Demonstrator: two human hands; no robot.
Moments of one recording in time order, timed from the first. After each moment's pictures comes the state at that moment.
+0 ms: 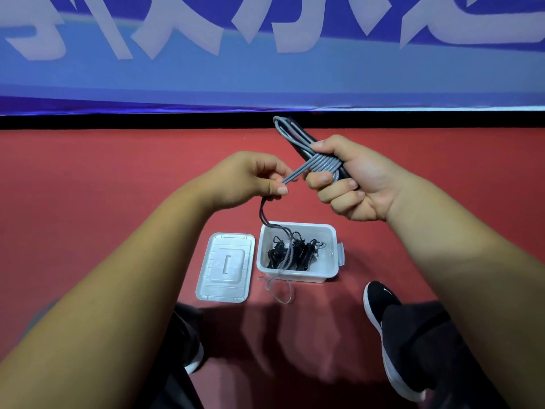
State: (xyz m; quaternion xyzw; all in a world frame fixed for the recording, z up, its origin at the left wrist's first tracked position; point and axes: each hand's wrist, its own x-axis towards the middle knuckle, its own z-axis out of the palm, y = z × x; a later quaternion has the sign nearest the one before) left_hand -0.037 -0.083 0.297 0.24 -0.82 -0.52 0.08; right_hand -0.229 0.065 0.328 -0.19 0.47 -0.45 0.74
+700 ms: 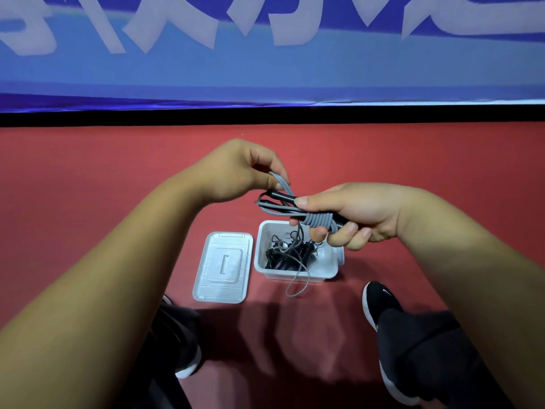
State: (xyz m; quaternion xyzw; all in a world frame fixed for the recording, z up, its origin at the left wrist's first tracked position) left_hand -0.045 -0.090 0.310 0.22 -0.87 -0.43 0.08; right_hand -0.239 0.077 0.292 -0.31 0.55 -0.23 0.74
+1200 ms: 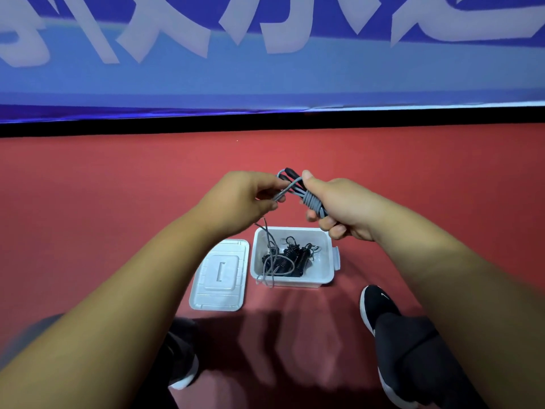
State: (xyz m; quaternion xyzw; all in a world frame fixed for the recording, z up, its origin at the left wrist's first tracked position) left_hand -0.050 -0.058 0.286 0.26 -0.90 -0.34 0.12; right_hand -0.238 0.059 0.270 -0.26 0.69 -0.40 0.54
